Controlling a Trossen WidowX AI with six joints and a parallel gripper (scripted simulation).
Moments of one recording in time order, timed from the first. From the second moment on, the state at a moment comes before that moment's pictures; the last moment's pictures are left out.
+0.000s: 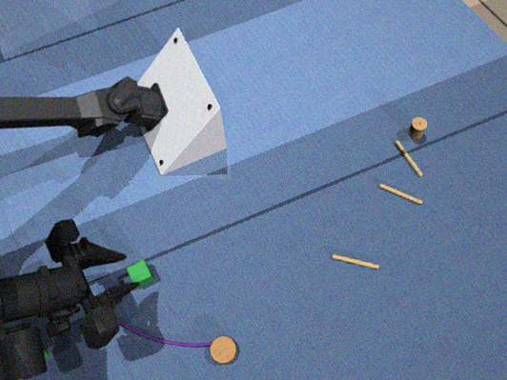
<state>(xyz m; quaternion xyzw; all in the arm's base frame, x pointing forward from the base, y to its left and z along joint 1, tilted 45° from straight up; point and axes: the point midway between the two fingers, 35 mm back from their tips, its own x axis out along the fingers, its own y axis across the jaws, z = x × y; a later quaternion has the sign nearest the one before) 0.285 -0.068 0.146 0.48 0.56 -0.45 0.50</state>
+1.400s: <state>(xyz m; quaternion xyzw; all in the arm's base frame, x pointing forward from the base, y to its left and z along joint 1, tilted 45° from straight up) 0.278 -0.041 0.138 -0.25 0.73 -0.08 0.63</state>
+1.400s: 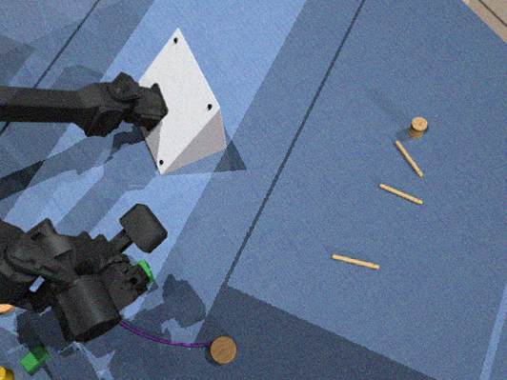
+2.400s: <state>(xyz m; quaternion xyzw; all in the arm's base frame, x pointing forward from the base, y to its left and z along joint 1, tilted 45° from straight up) 0.278 -0.028 0.134 -0.61 0.67 0.13 0.41</state>
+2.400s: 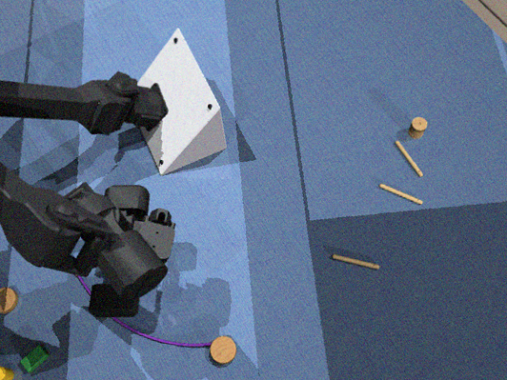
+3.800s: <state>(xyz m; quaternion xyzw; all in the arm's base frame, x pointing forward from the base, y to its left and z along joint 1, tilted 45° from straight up) 0.278 -0.028 0.134 -0.61 0.67 0.13 0.41</state>
